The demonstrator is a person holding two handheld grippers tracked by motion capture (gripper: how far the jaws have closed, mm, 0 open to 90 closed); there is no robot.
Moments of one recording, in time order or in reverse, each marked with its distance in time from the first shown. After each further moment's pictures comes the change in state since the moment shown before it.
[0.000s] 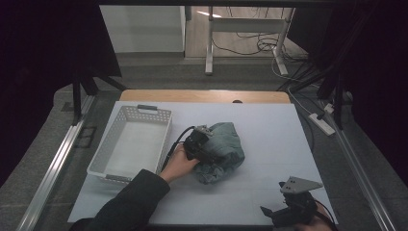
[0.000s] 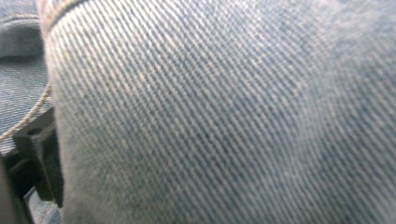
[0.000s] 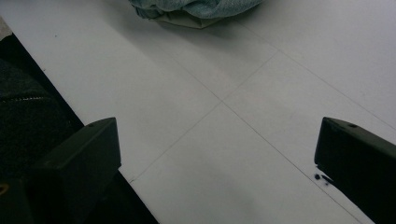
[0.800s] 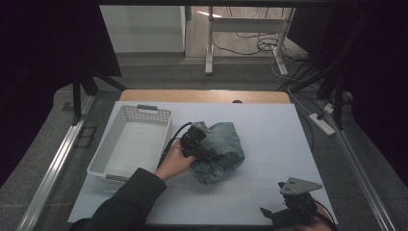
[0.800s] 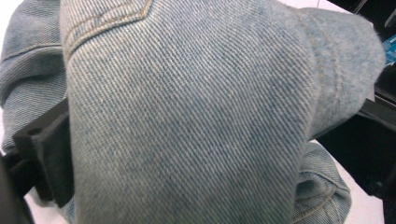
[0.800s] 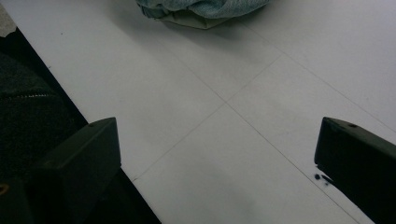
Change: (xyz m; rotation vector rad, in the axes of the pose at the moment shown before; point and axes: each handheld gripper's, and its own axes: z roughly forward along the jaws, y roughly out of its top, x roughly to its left) left arm -0.005 0.009 -0.022 0.007 -0.011 0.025; right arm 0.002 0.000 0.000 -0.005 0.010 -0.020
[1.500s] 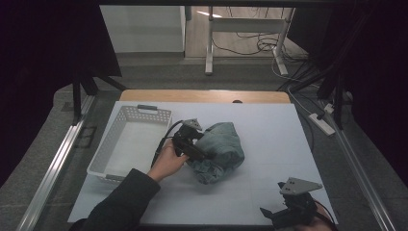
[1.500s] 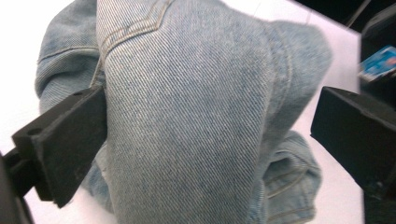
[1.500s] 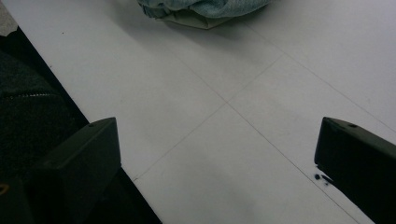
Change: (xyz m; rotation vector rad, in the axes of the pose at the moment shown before) left arm -0.002 -0.006 -0.028 -0.063 -0.014 -0.024; right arm 0.000 0.000 0.000 -0.002 0.003 0.003
